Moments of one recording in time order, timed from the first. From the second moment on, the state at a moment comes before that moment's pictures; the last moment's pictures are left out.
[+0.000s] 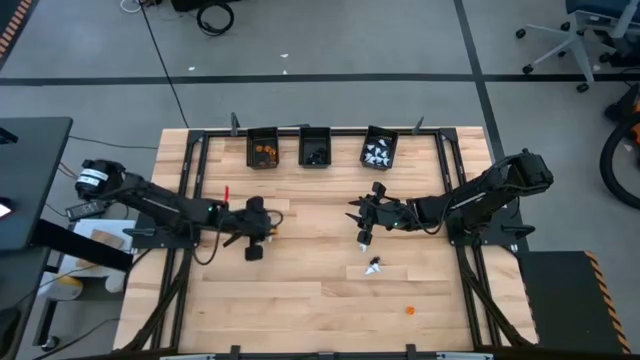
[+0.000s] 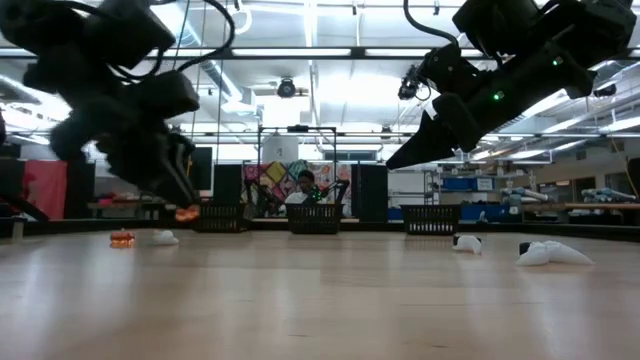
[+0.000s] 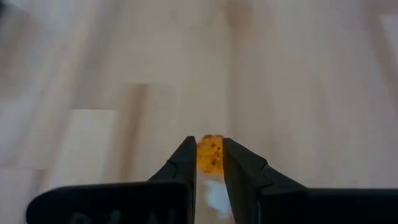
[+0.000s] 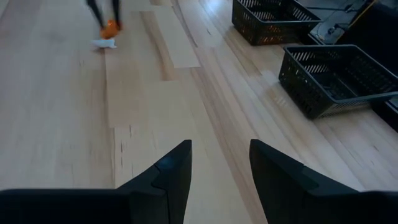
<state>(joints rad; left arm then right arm) -0.15 1.22 0.40 0.03 -0.19 -0.11 0.14 1.46 0.52 0.40 0.51 0.07</state>
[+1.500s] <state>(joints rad) 0.21 1.15 0.37 0.15 -0.25 -0.02 -0.08 2.18 1.04 0.83 0.06 -0.05</state>
